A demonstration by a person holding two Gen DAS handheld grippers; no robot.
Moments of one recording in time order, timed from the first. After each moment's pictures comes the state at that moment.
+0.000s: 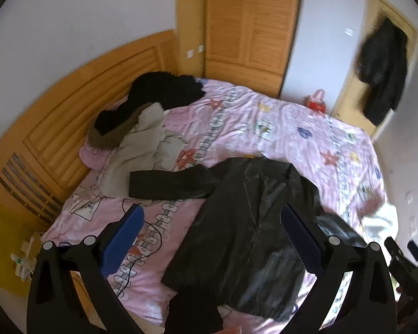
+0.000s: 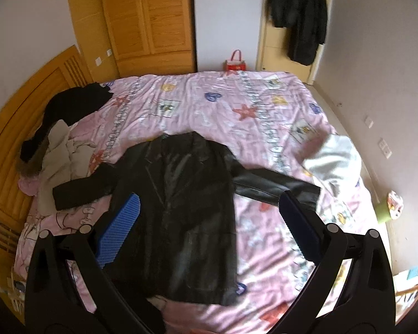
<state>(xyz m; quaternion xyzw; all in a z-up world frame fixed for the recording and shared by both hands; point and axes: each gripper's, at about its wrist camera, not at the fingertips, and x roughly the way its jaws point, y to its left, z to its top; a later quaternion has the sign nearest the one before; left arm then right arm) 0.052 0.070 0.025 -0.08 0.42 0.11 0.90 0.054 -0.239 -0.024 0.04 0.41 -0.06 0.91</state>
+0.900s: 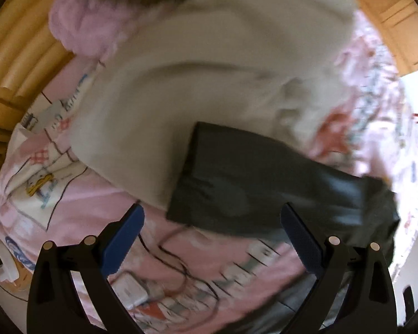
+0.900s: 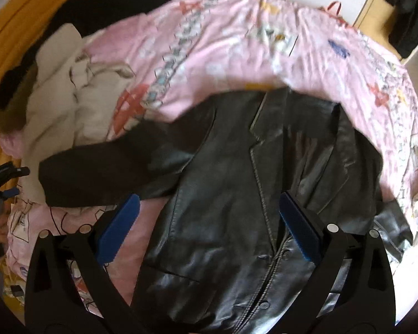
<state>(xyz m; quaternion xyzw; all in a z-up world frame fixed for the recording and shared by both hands) 0.334 0.492 -0.463 -0.28 0.64 0.21 0.68 0.398 0.047 -0.336 -0.03 0.59 0.06 0.81</state>
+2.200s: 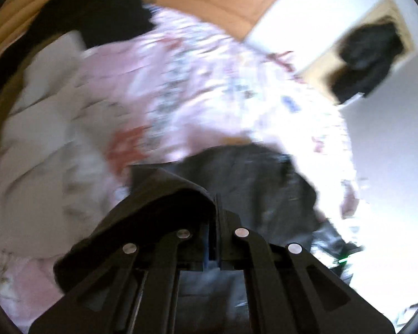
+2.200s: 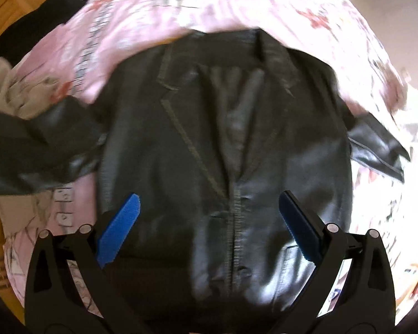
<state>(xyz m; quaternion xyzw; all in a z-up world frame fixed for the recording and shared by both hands) 0.410 0.222 -0.258 -0.19 0.52 -0.13 0.82 0.321 -0.094 -0.378 0.07 0.62 -0.12 0.78</state>
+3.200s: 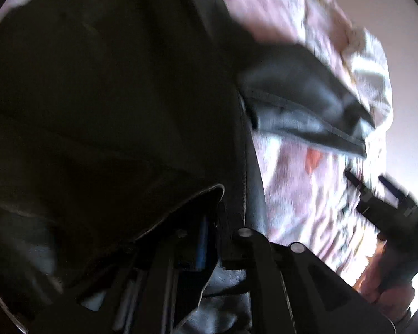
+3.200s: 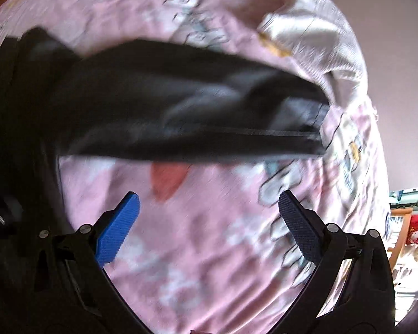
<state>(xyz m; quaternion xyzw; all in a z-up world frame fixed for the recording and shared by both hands) 0.322 -0.310 -0.558 0.01 0.73 -0.29 0.62 0.227 -0.494 -0.471 0.08 0.62 -0.31 0.72</state>
